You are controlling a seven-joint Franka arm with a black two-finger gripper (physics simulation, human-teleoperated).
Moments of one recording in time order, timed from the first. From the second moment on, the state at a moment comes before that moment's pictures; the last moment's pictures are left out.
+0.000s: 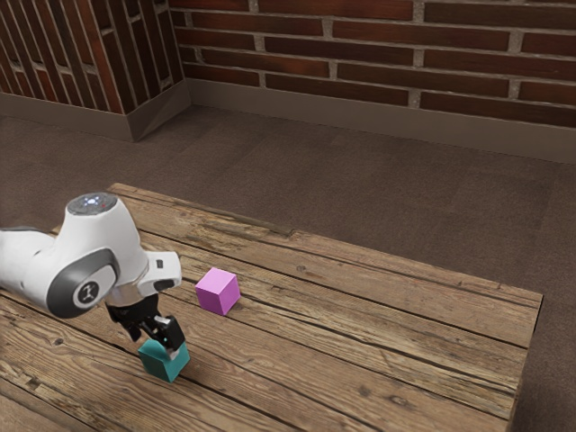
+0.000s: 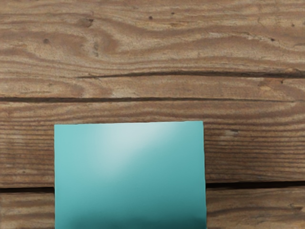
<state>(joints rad) -0.04 -0.26 0.02 -2.73 0.03 2.53 -0.03</state>
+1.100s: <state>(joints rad) -0.04 -0.11 0.05 -2.71 0.04 2.63 -0.01</state>
